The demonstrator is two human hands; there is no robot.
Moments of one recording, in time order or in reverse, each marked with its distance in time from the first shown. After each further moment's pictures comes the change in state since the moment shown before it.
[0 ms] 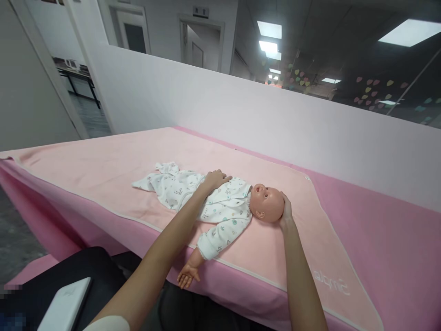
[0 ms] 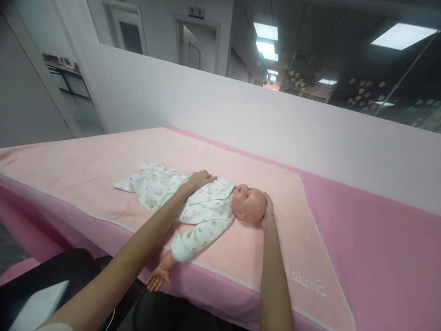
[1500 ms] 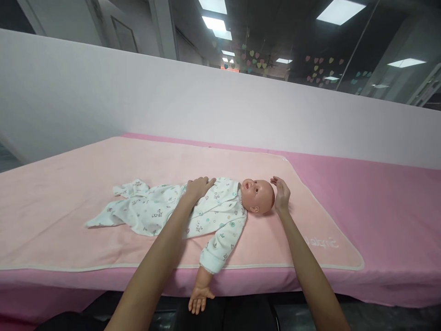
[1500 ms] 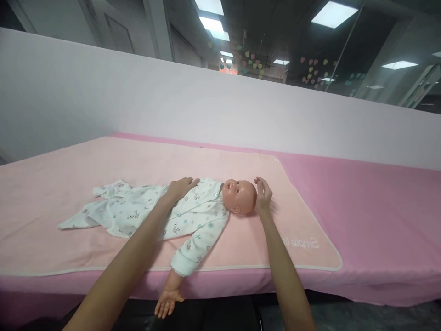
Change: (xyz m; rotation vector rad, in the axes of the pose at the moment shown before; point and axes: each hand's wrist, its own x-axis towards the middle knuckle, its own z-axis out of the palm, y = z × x) left_hand -0.002 -0.002 -0.001 -0.007 -0.076 0.052; right_hand -0.004 0.010 -0.006 -0.308 0.821 -0.635
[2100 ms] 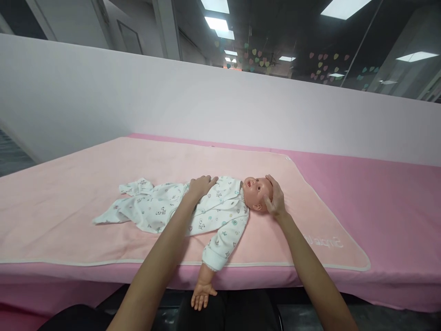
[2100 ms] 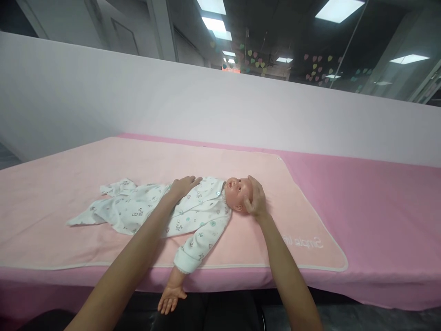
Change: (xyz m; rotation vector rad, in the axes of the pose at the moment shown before) left_hand -0.003 0.003 -0.003 -0.009 -0.022 -0.004; right_hand -0.018 -0.004 -0.003 -0.238 -0.356 -0.450
